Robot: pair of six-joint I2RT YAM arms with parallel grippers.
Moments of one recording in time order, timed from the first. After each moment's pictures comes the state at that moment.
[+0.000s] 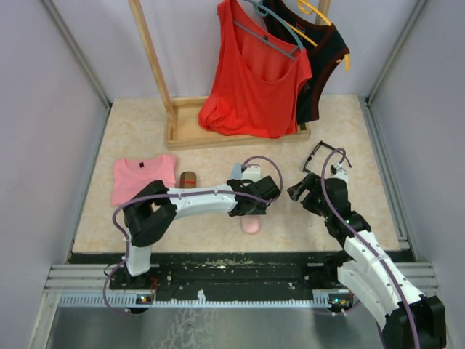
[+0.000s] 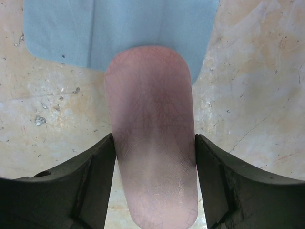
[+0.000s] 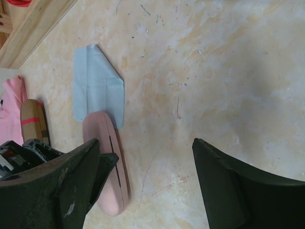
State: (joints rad) left arm -1.12 1.94 1.35 -0.57 -0.48 -0.96; right arm 0.29 0.71 0.39 -0.26 0.01 0.79
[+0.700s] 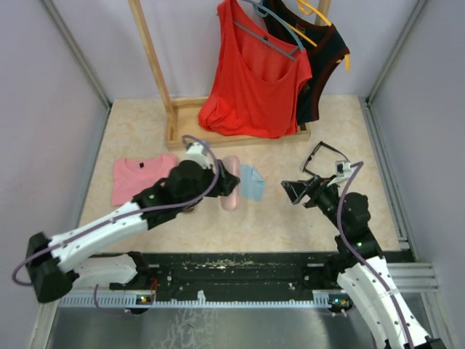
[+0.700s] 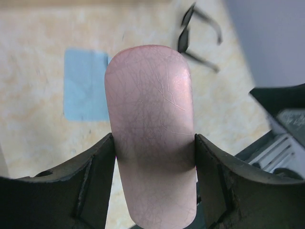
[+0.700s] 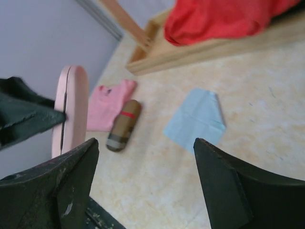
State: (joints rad) left arm -0.99 1.19 0.92 -0.21 -0.30 -0.71; right arm 0.28 0.40 0.36 -0.07 -0.22 0.65
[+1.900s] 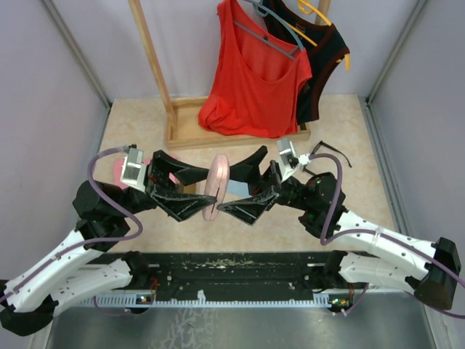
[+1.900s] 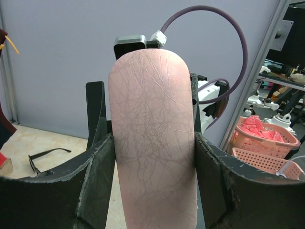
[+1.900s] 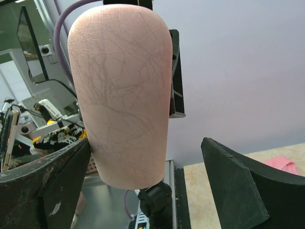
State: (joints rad) left arm -0.91 0.71 0.90 0.30 0.45 -0.43; right arm 0.99 0.95 0.76 0.76 -0.45 0.54
